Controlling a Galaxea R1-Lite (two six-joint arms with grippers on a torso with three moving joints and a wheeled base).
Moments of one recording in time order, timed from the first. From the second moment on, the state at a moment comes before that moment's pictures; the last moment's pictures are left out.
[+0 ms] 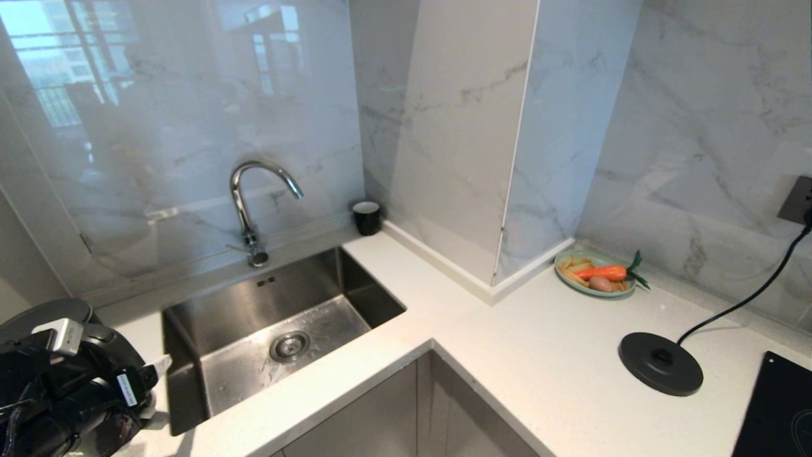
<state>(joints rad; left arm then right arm) 0.33 1.83 -0.08 -1.29 -0.10 -0.12 0.00 0.00 0.00 0.00 -0.01 0.04</state>
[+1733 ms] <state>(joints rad) 0.32 1.89 -0.15 -1.34 -0.16 -0.12 0.00 0.00 0.00 0.00 -0.01 0.04</state>
